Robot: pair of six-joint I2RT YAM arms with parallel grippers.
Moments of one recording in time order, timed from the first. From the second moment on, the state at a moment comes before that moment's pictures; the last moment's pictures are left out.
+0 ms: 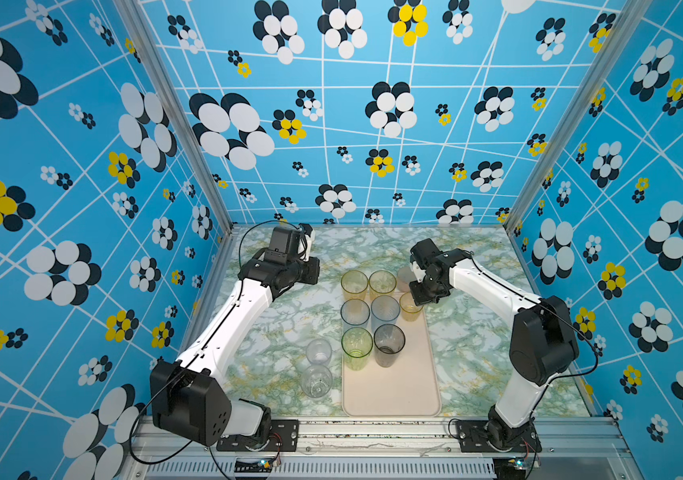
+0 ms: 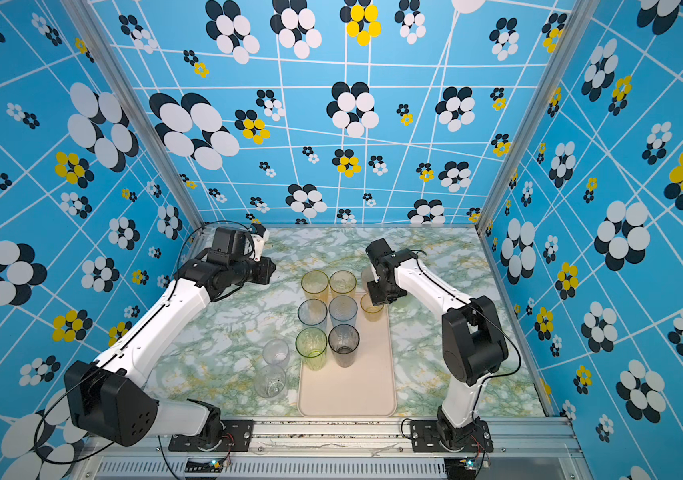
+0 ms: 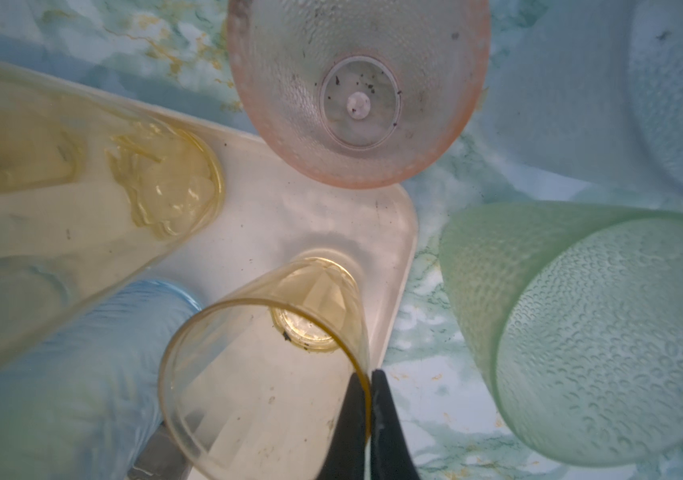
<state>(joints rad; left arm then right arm) -0.29 1.40 1.28 -0.66 0.13 -0.11 0.45 1.80 1.43 -0.96 0.07 0.15</state>
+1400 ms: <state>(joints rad) -0.29 1.40 1.28 -0.66 0.12 -0.10 0.42 1.85 1.47 -0.91 0.02 0.18</state>
